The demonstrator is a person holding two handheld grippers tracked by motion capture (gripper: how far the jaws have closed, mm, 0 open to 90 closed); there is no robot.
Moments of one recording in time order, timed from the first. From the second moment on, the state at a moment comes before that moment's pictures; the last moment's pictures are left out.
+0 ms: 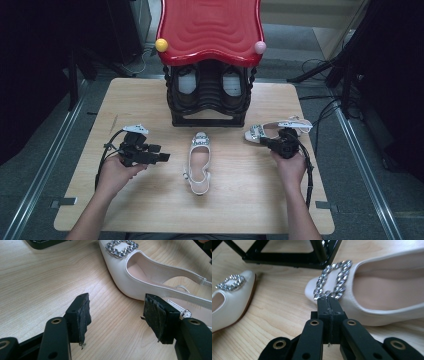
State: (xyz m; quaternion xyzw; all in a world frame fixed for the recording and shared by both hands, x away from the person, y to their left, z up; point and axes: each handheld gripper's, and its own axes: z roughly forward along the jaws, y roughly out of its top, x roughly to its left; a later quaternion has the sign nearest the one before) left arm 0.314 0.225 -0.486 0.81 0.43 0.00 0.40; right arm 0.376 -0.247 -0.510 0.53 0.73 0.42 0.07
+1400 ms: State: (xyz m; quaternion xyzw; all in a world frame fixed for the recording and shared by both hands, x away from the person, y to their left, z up) left arm 0.302 0.239 -0.490 0.80 0.45 0.01 0.39; right arm 0.403 -0.255 -0.511 0.56 0.70 0.43 0.09
